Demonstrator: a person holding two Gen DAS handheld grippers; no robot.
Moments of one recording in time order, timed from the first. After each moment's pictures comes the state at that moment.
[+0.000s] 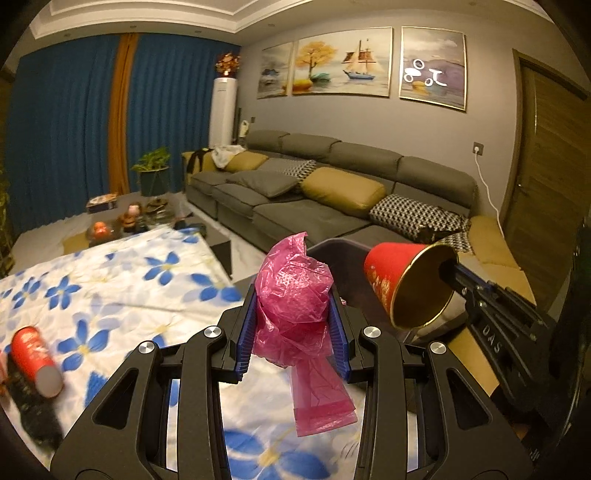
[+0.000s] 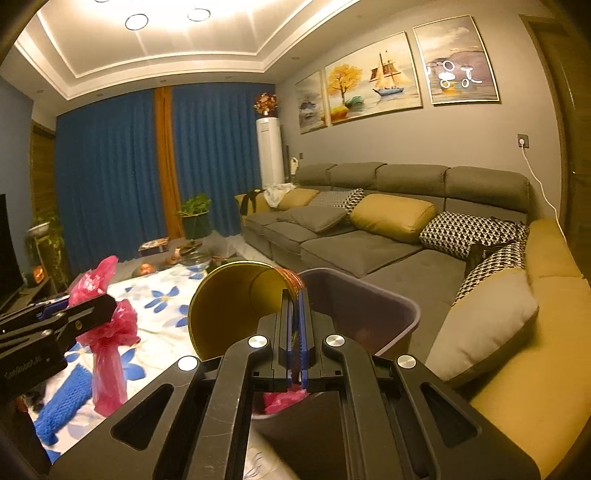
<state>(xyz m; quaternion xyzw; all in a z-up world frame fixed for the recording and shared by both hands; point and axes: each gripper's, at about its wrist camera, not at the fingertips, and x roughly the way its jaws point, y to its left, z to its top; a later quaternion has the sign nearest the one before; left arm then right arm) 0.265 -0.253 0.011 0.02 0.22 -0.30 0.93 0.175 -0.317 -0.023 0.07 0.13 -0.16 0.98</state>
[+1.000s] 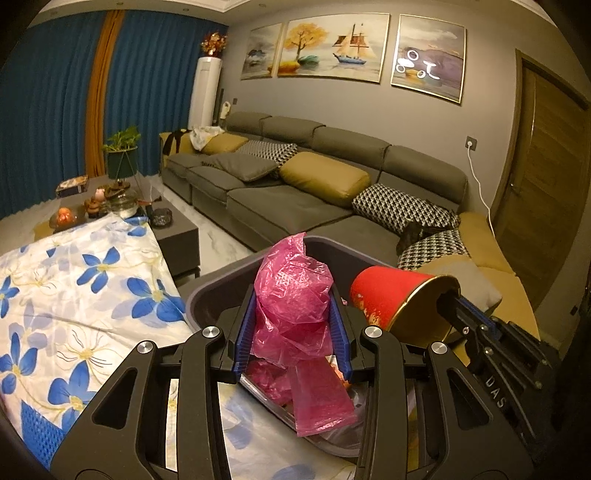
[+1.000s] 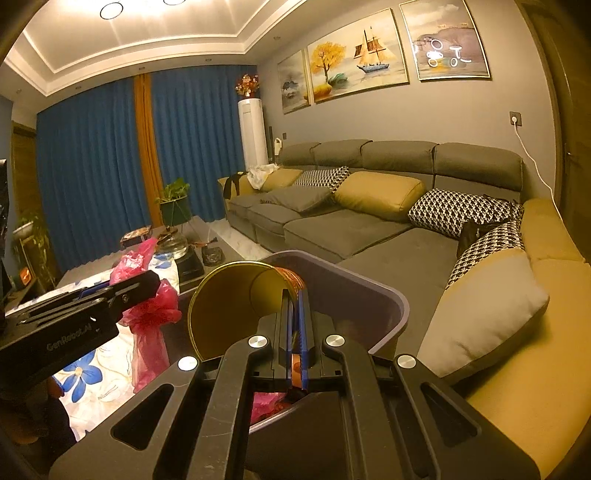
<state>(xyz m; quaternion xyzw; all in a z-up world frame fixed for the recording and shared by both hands) 0.336 -0.330 -0.018 0.00 0.25 -0.33 0.91 0.213 -0.363 -0.045 0.09 0.17 -0.18 0.97</state>
